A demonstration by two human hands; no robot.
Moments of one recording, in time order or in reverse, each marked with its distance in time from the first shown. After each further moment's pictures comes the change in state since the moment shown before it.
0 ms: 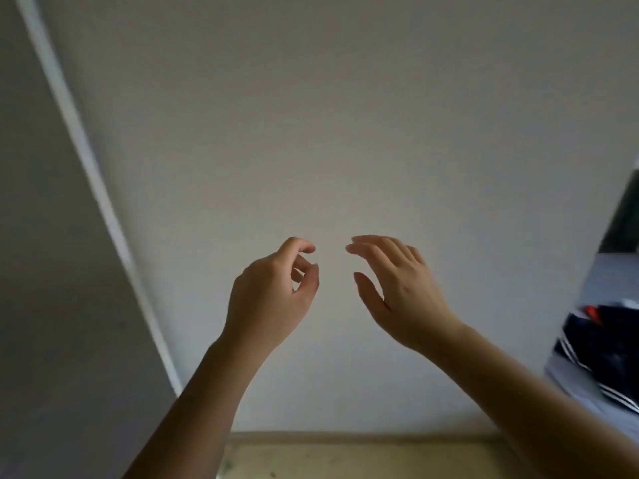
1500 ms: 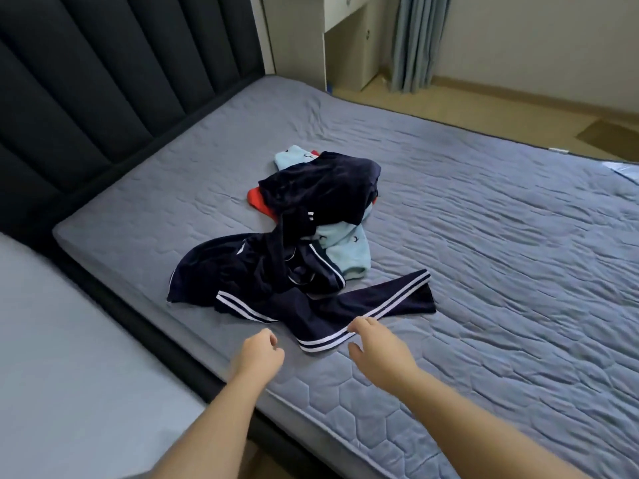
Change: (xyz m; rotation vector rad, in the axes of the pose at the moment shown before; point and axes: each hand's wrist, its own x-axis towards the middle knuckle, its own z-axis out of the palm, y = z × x) left_hand 0.085 0.494 1.170 0.059 -1.439 0.022; right_hand -0.513 1.006 -0.032 -0.018 -0.413 1.649
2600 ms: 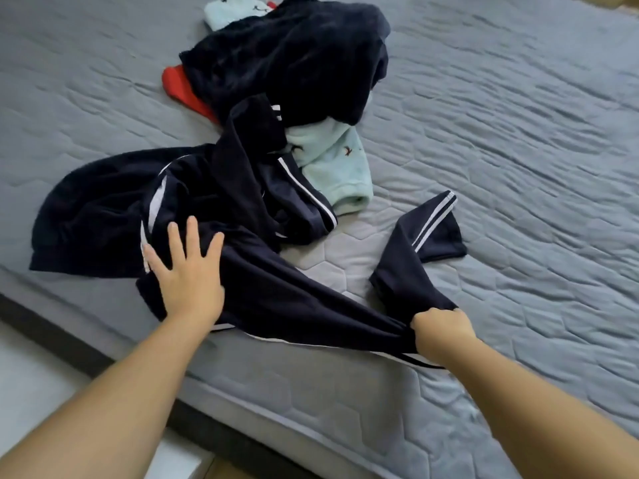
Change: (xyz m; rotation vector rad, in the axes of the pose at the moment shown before) left_hand 0.257 -0.050 0.098 0.781 0.361 0.200; right_hand 0.149 0.175 0.134 -0.673 -0.460 0.312
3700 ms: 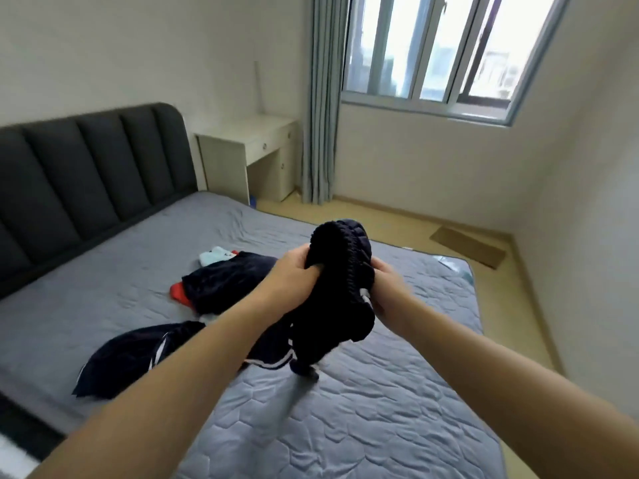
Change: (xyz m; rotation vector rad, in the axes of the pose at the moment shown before) left_hand -0.360 0.076 -0.591 -1.466 0.046 0.628; right_hand -0.533 0.213 -0.204 1.912 0.660 -0.523
